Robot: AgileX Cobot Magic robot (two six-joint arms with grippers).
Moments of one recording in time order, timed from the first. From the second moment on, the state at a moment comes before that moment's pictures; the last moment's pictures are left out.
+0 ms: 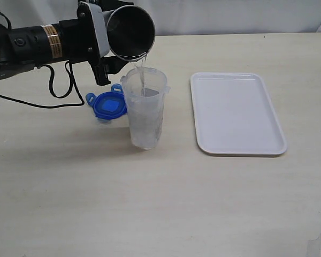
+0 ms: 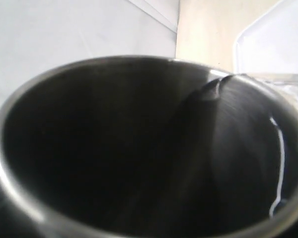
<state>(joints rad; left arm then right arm) -0.28 1.89 -1.03 0.99 -0.81 0.44 0.02 0.00 0.00 0.02 0.35 -0.04</state>
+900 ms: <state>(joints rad) -0.28 1.89 -1.03 0.99 -0.81 0.50 0.02 0.00 0.00 0.02 0.35 -0.04</state>
